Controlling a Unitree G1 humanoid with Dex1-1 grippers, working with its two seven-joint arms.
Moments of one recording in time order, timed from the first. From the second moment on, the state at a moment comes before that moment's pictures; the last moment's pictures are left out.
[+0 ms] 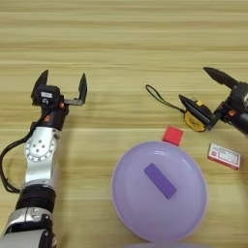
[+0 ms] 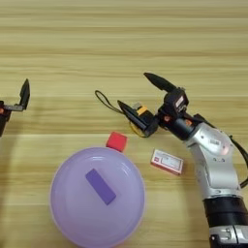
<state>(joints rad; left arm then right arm) -0.29 0.17 0.17 0.54 -0.13 -0.57 -0.22 -0.18 -0.36 -0.03 0.05 0.38 -0.25 0.90</state>
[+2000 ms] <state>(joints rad) -0.01 0.40 -0.21 0.06 -0.34 -0.32 -1.07 -0.03 -0.47 0.04 -0.15 0.46 -0.14 1.05</state>
